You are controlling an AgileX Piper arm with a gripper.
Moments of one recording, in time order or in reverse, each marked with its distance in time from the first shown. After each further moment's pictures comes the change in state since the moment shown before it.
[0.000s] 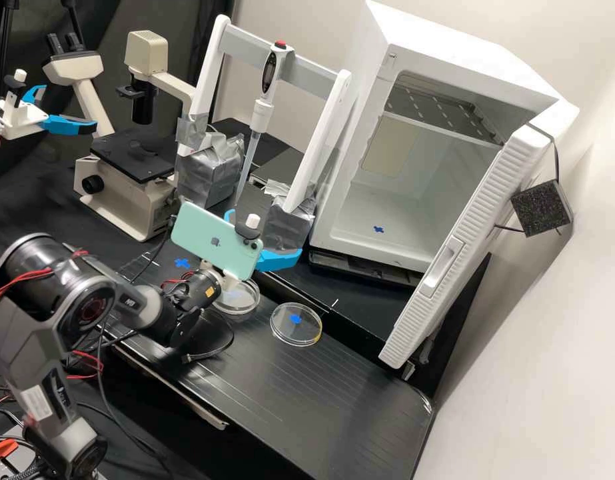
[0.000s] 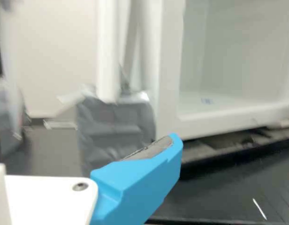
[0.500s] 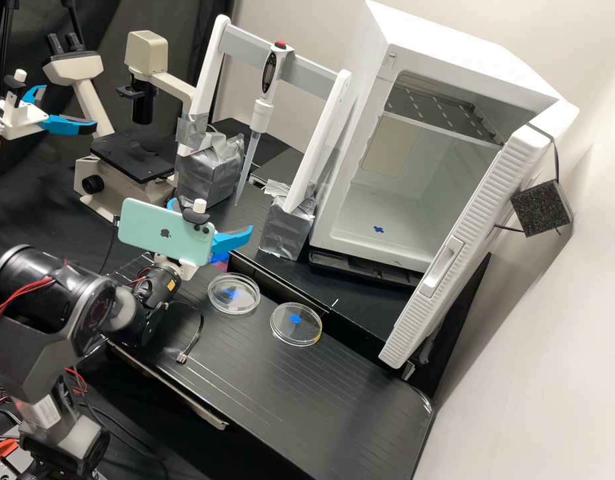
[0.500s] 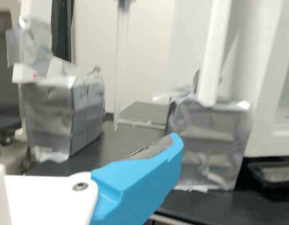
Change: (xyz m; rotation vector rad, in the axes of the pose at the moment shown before) arm -0.012 -0.052 -0.028 -0.060 0.106 -0.158
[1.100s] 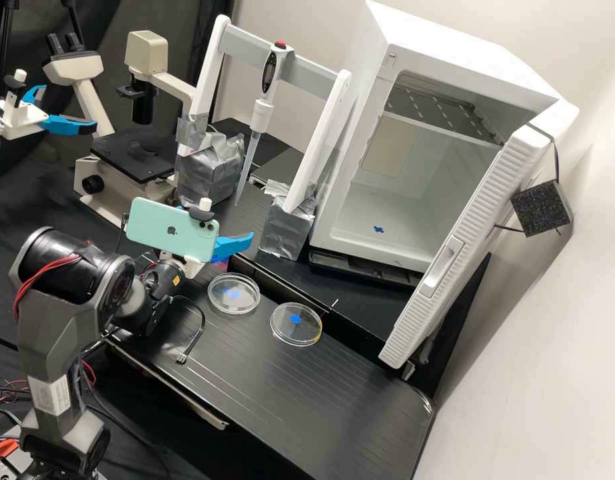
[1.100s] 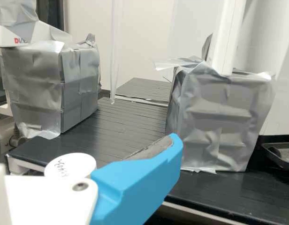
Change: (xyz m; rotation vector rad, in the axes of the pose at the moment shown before) arm 0.022 -0.011 0.007 -0.009 -0.059 -0.042
